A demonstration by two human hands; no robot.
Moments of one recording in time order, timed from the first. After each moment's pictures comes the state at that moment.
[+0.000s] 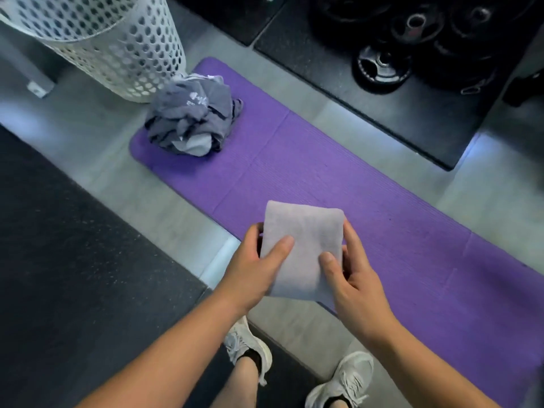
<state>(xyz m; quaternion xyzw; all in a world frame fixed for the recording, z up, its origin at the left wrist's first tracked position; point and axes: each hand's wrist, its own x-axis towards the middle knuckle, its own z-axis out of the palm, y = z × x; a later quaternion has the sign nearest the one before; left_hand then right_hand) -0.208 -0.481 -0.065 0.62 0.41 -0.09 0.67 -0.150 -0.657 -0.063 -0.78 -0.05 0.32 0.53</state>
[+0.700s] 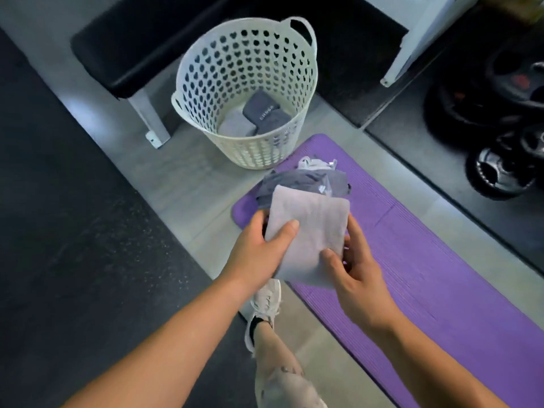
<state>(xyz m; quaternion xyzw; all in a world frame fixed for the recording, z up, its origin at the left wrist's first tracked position) -0.147 -0.019 -0.011 0.65 0.45 -0.02 0.61 -0.070 -0.189 -0.029 -0.74 -0.14 0.36 0.55</state>
